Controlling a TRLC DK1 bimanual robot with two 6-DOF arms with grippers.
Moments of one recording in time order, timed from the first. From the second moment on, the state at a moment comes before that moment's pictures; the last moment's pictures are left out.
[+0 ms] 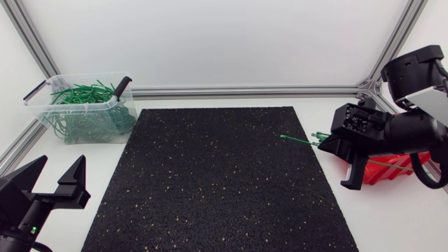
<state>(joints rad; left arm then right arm) 0.00 0.06 0.02 -0.01 -0.01 0.02 0.17 1.11 0.84 -0.67 -0.17 -0.97</state>
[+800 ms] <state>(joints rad) -0.11 0.49 0.35 -0.30 0.06 -0.22 0.86 0.89 0.66 -0.14 0.59 -0.75</state>
